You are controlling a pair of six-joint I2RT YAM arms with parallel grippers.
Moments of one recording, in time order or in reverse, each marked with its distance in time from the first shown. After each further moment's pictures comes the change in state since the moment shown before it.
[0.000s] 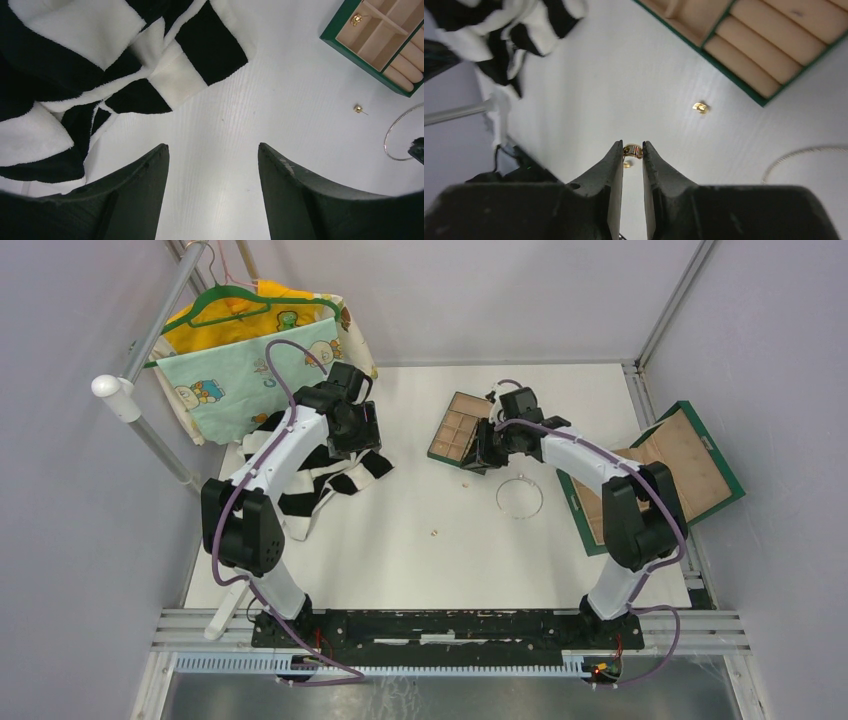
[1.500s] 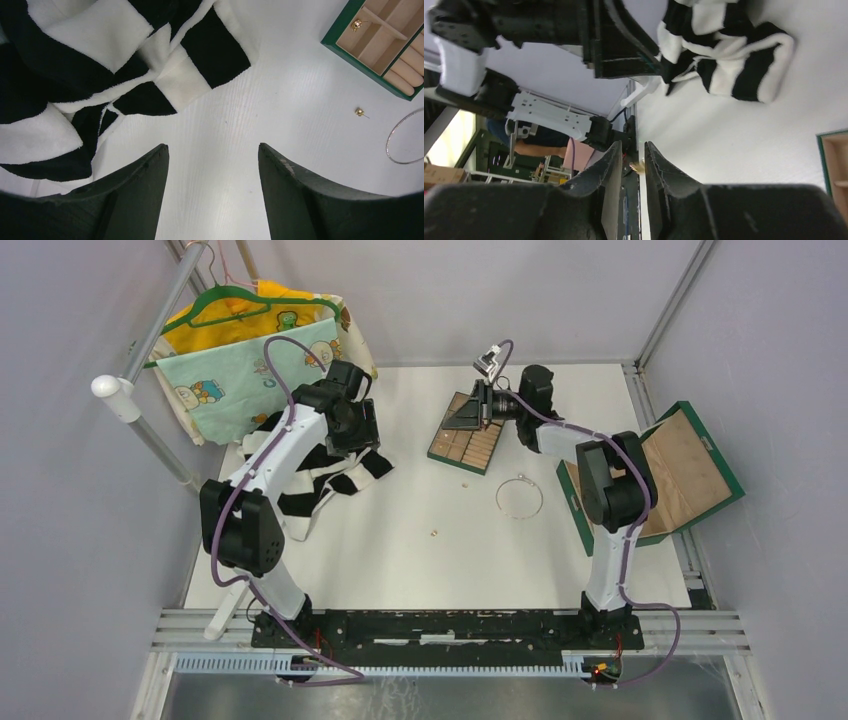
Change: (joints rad) left arm 0.000 0.000 0.023 -0.015 -0.026 0.008; right arm -0.134 0.286 0.114 0.917 -0.871 0.343
